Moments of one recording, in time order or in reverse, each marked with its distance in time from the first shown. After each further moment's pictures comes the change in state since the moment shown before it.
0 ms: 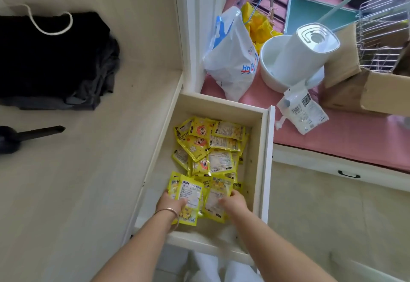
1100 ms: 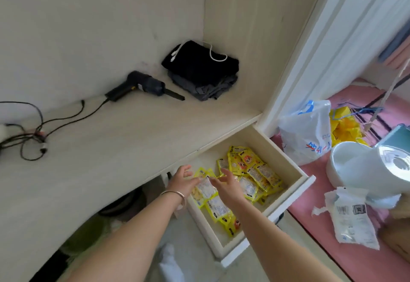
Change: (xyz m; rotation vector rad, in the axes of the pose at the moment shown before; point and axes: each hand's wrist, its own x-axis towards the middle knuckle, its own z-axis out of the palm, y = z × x) left_hand -0.184 -0.016 -0.009 -0.569 0.340 0.302; right_hand -0.143 -0.037 -0.033 -0.595 -0.406 -0.835
